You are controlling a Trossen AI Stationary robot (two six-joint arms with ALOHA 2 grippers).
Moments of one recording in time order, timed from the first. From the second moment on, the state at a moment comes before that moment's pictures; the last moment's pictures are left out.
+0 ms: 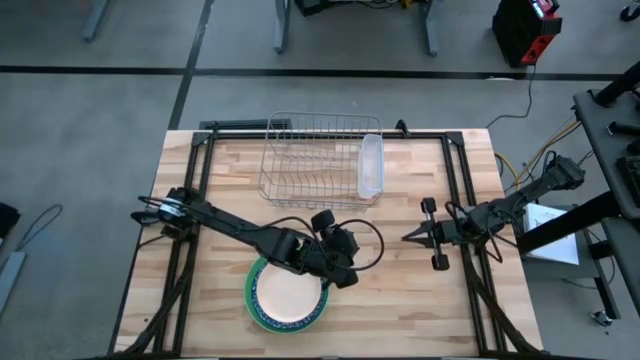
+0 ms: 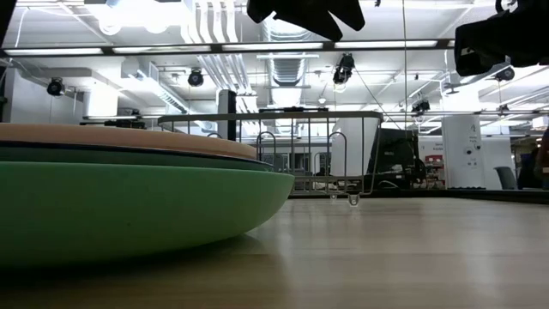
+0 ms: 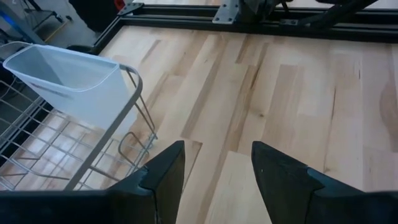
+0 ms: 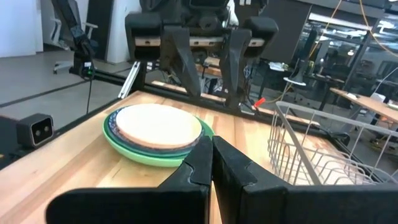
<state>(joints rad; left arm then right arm) -0.35 1.98 1.74 -0.55 -0.67 -0.37 0.50 0.45 0.09 0.35 0.32 -0.22</state>
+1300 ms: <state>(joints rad) -0.34 1.98 1.74 -0.54 -0.67 -0.38 0.50 0.45 0.09 0.35 0.32 -0.21</state>
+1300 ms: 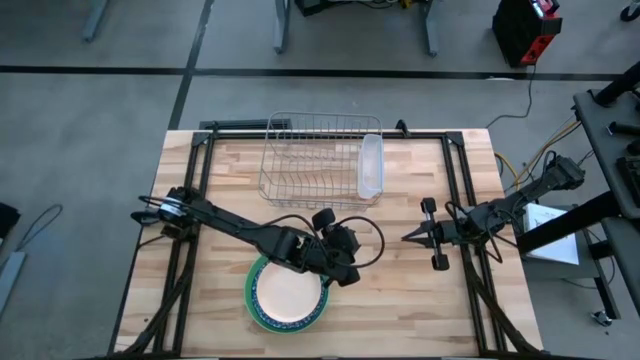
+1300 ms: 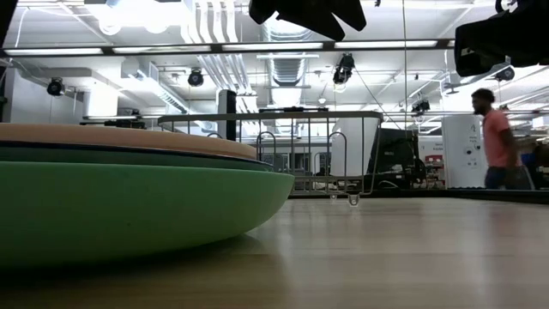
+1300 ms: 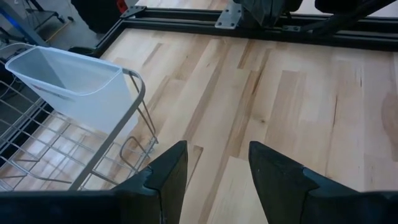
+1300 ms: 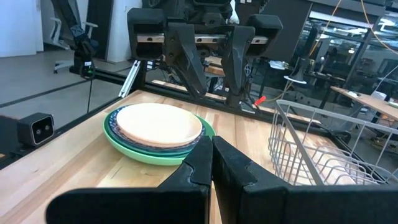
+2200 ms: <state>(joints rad) -0.34 1.98 1.74 -0.51 -0.83 -0.51 0.50 0.45 0.04 0.48 0.25 -0.26</state>
